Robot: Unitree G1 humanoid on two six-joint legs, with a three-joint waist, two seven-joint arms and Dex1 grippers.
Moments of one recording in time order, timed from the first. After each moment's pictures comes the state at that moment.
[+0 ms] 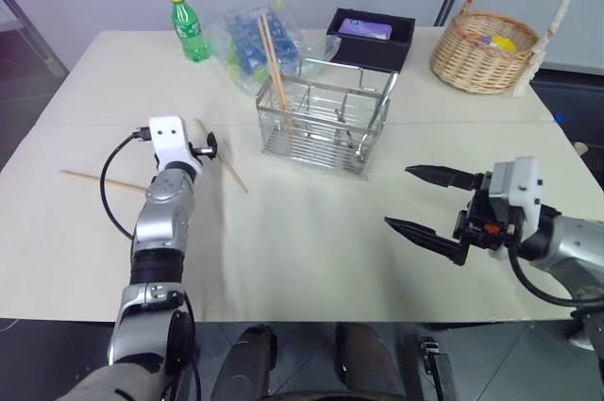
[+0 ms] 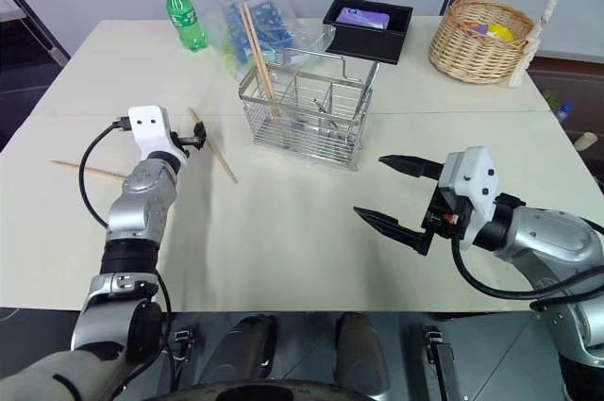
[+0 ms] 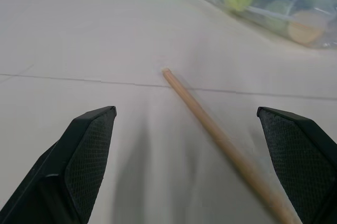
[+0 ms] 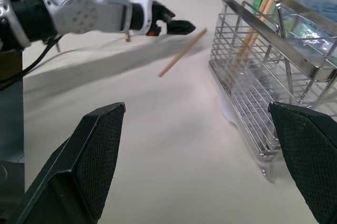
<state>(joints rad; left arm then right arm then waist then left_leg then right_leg) -0.62 0.23 0.21 0.35 -0.16 0.35 0.04 0.02 -0.80 -0.32 -0.60 0.69 0.47 0.89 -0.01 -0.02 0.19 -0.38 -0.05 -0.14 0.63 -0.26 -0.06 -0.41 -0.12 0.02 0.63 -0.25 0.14</state>
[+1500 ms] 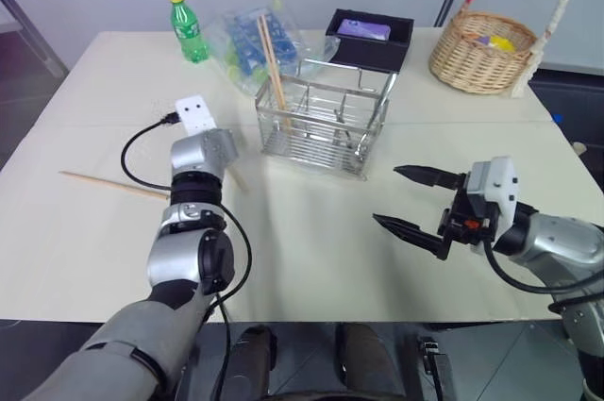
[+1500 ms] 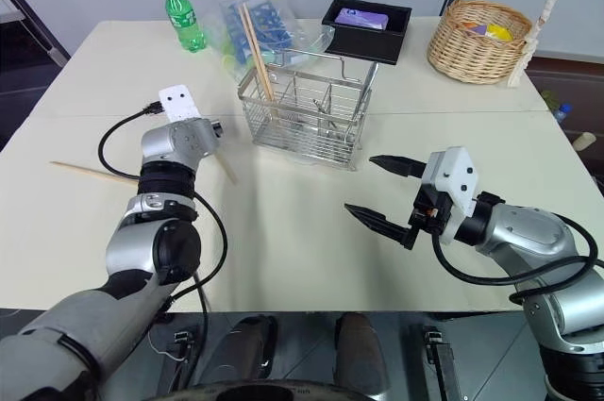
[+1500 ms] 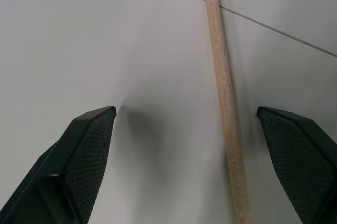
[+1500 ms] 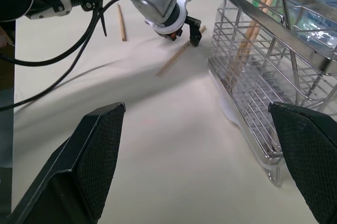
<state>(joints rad) -1.07 0.08 0.46 0.73 -0.18 0.81 0.66 -0.01 -0.77 -0.24 -0.57 0.65 0.45 0.86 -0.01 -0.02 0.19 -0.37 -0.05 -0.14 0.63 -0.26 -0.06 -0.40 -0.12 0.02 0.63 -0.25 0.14</state>
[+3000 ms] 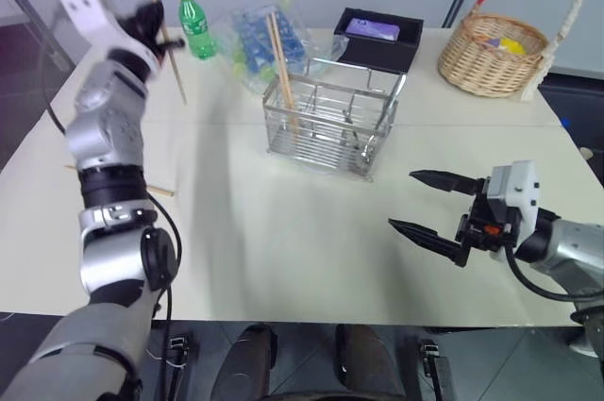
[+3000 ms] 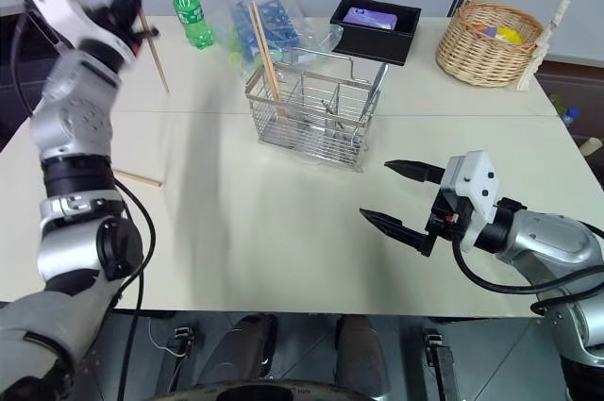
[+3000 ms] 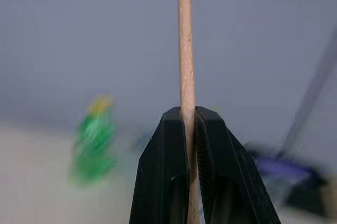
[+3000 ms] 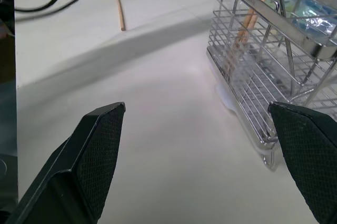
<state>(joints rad) -1.08 0.41 0.44 0.51 -0.49 0.24 -0.46 0.04 -0.80 -0.32 -0.57 0.68 0.44 0.89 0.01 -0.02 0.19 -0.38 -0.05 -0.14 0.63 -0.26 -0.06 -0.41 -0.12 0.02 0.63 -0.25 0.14</state>
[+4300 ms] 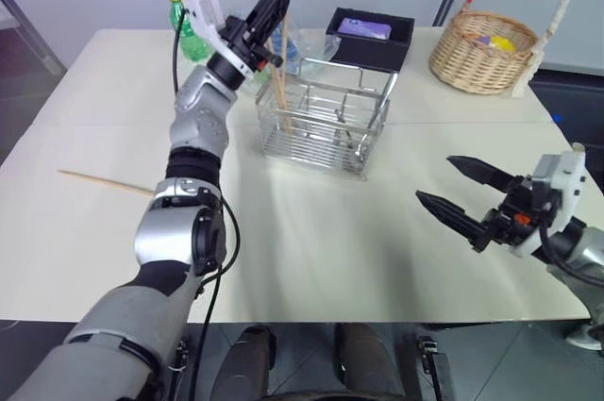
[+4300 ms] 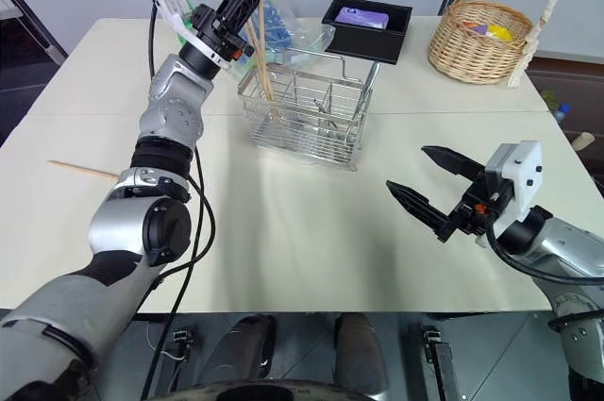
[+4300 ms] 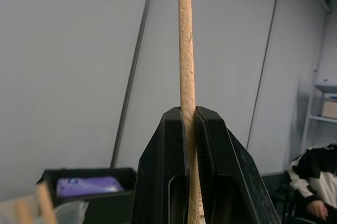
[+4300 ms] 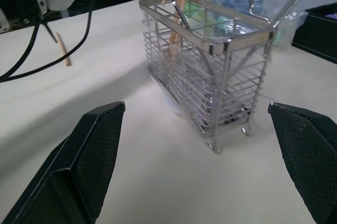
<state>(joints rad) -1.17 0.15 0.33 0.90 -0.48 -0.10 -0.89 0.14 -0.74 -0.49 -0.59 0.81 0.52 0.74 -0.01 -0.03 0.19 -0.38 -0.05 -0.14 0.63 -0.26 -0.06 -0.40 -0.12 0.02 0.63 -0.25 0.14</state>
